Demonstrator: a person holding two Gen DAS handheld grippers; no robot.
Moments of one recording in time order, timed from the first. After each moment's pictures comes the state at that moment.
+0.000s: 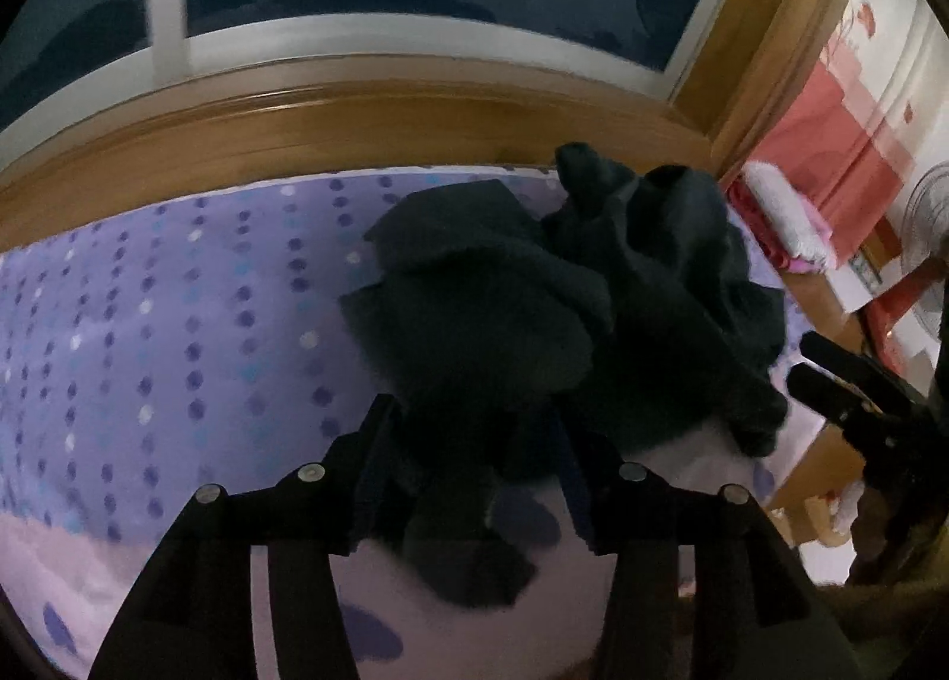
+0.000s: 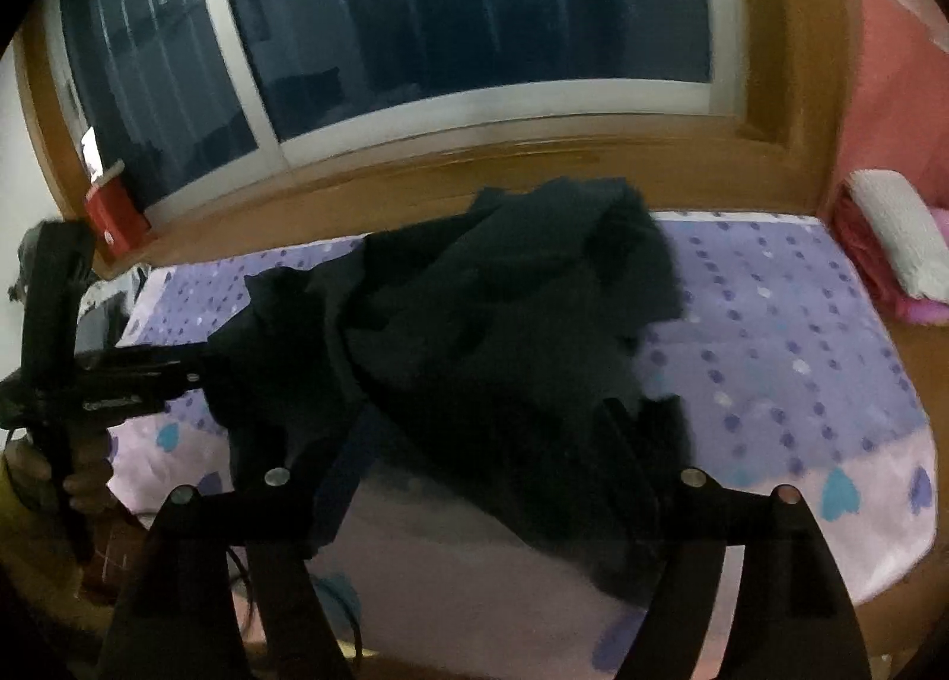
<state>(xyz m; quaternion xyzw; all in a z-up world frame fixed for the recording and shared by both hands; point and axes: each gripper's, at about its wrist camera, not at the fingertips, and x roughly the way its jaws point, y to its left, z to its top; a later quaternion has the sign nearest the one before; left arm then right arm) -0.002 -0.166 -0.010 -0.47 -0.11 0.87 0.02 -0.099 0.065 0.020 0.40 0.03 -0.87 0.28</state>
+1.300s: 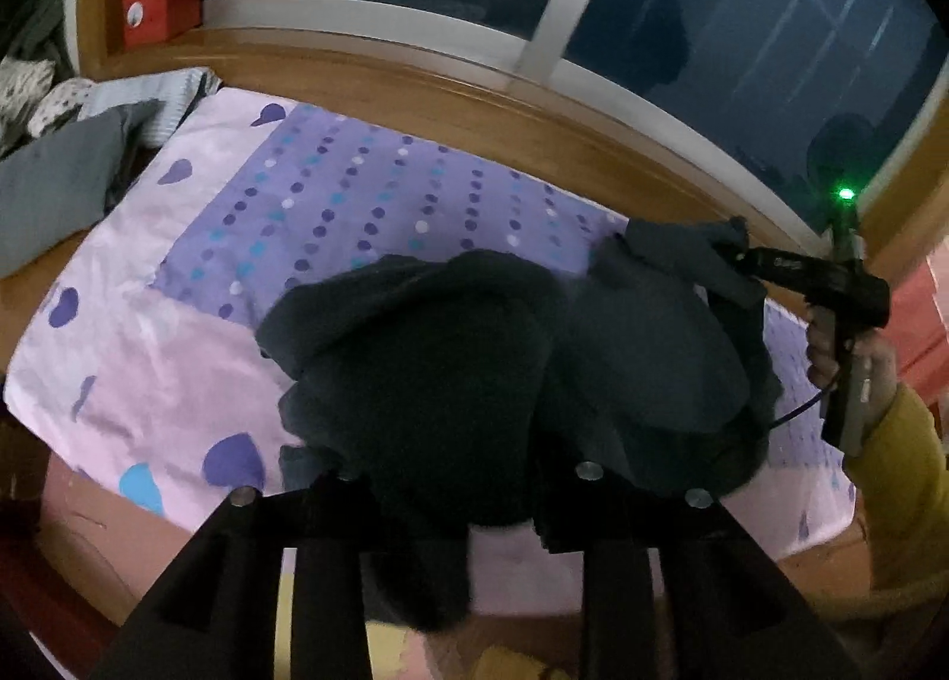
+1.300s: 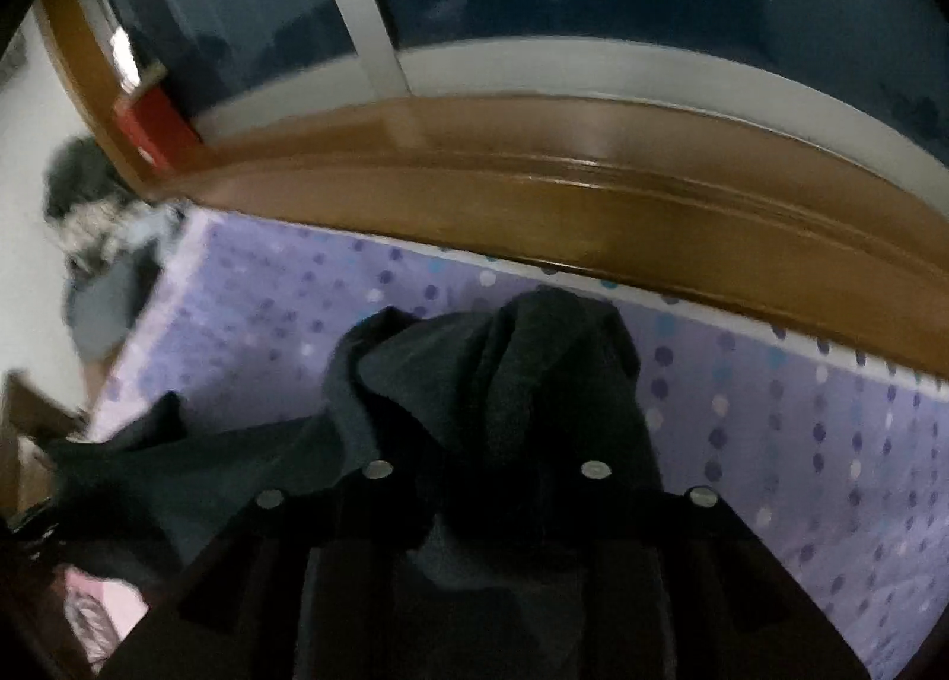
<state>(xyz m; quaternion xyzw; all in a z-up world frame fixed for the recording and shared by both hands) 0.211 -0.313 0.036 -0.41 -0.25 0.86 -0.18 -0.187 -0.158 0.013 0.47 0.09 -0.78 0.40</state>
